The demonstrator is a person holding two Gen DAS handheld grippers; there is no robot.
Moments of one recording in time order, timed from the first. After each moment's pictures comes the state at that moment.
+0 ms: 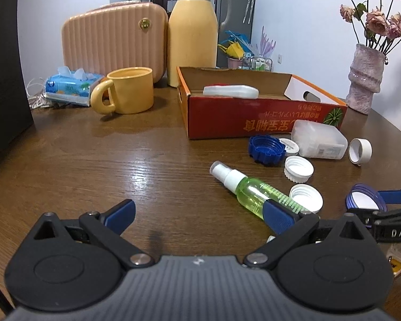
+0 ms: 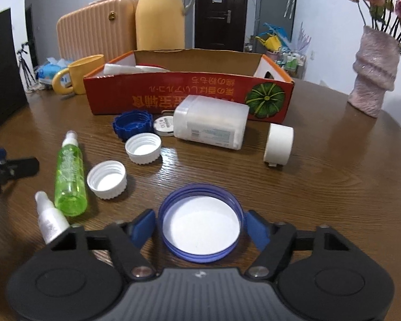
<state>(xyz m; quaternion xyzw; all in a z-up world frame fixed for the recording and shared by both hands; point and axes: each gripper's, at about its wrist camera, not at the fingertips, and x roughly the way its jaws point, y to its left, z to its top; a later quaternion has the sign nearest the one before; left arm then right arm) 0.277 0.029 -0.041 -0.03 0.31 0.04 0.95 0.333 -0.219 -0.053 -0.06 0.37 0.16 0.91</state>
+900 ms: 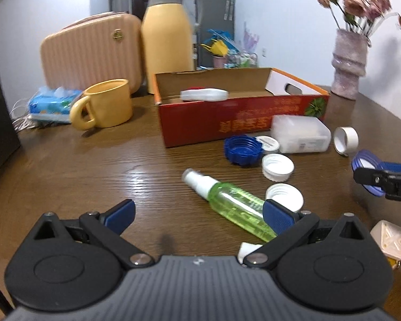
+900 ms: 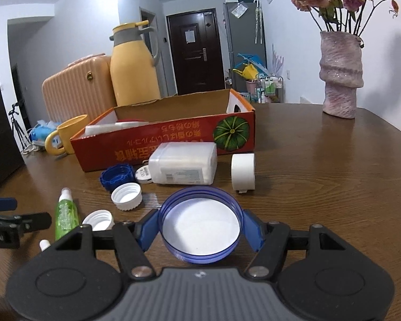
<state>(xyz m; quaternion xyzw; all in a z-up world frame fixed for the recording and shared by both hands) 0.285 -0.002 -0.035 0.01 0.31 0.02 0.95 0.320 -0.260 -0.042 0.03 0.28 0.13 0.95</state>
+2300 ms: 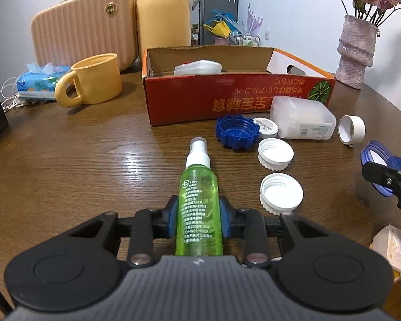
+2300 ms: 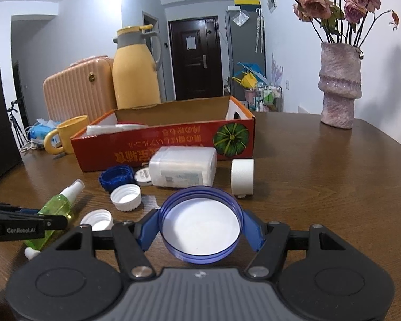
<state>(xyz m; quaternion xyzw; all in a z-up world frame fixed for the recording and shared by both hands) 0.310 -0.011 -0.053 -0.01 0.36 0.02 0.93 0.312 -0.253 -0.043 0.01 0.26 0.13 0.96</state>
